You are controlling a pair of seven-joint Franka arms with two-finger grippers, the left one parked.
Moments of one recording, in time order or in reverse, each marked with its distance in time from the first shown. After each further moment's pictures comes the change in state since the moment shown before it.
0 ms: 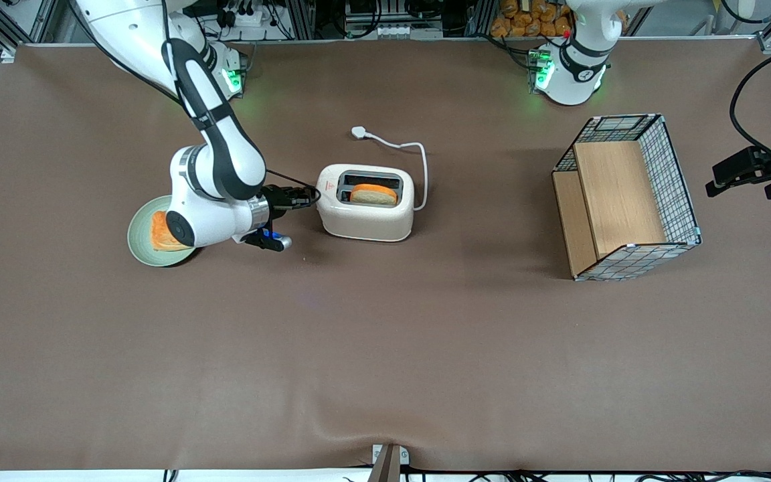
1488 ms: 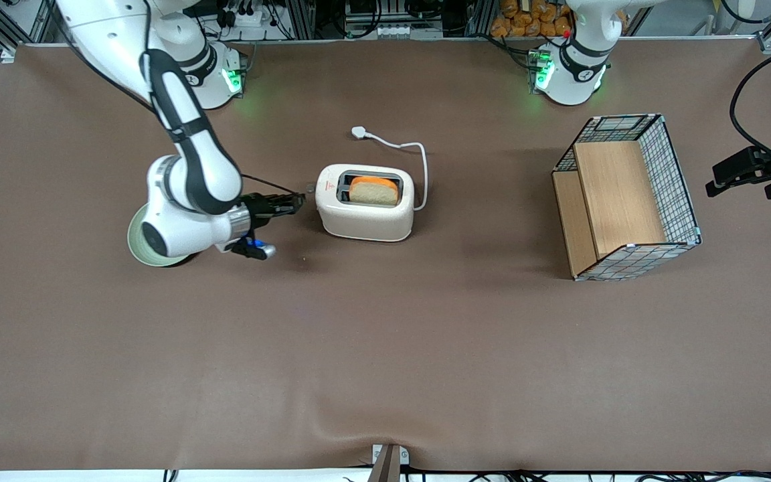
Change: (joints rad) arm -0.094 -0.003 -0.019 0.050 -0.031 -0.093 -0.082
